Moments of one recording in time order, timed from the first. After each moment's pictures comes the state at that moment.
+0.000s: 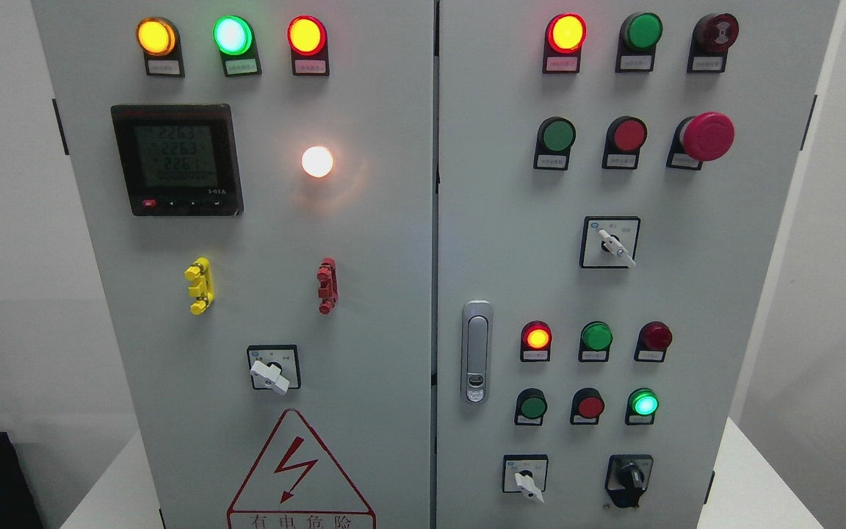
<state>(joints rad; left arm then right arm) 0.03 -0.08 -0.01 -0.09 0.03 -0.03 -0.03 0.24 0.12 0.05 -1.95 -0.13 -0.06 -0.19</state>
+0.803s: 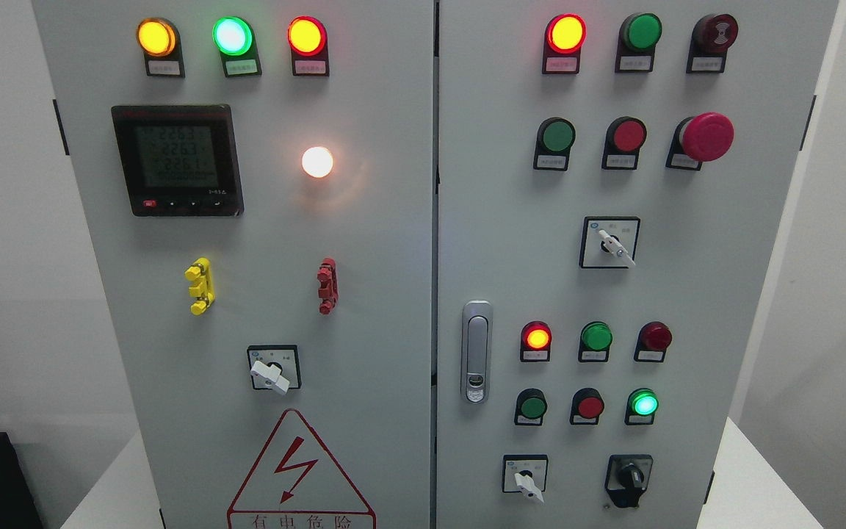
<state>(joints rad) 0.03 -0.08 -0.01 -0.09 0.03 -0.03 -0.03 0.38 0.04 0.06 -2.01 -0.19 -0.20 -0.16</state>
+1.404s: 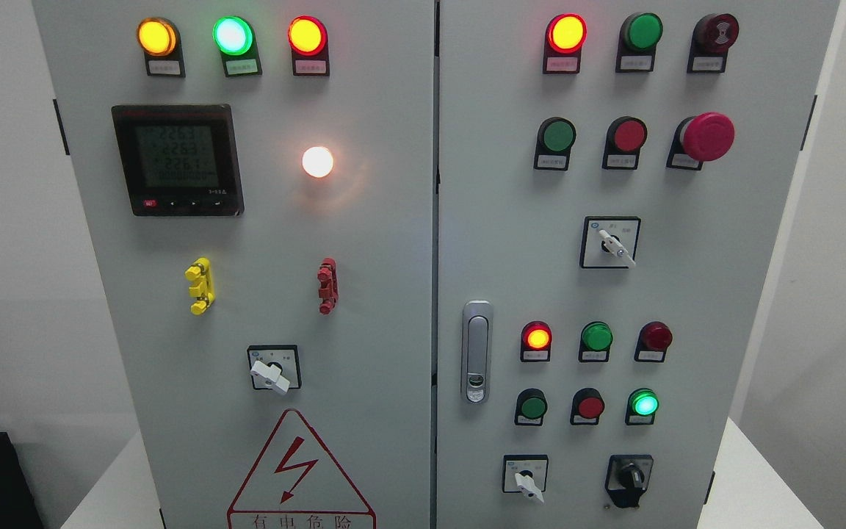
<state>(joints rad) 0.03 -0.08 -0.01 -0.09 0.03 -0.03 -0.03 0.38 0.01 0.08 -2.01 -0.19 -0.22 -0.13</state>
